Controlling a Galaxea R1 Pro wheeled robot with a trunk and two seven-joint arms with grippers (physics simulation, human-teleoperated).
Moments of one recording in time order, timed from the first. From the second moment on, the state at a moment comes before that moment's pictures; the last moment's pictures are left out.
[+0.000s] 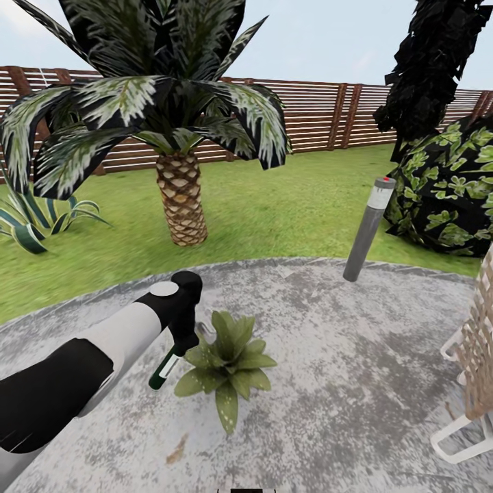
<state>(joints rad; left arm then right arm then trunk) -1.25 -0.07 -0.68 -0.36 -1.08 0.93 -1.56 -0.37 -0.13 -0.25 -0.04 0.35 -0.36 -0.17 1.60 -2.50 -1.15</state>
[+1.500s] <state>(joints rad) -1.28 -0.07 -0.67 -0.37 -1.15 0.93 -1.56 -0.37 -0.13 -0.25 -0.04 0.35 -0.35 -0.17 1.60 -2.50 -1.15</state>
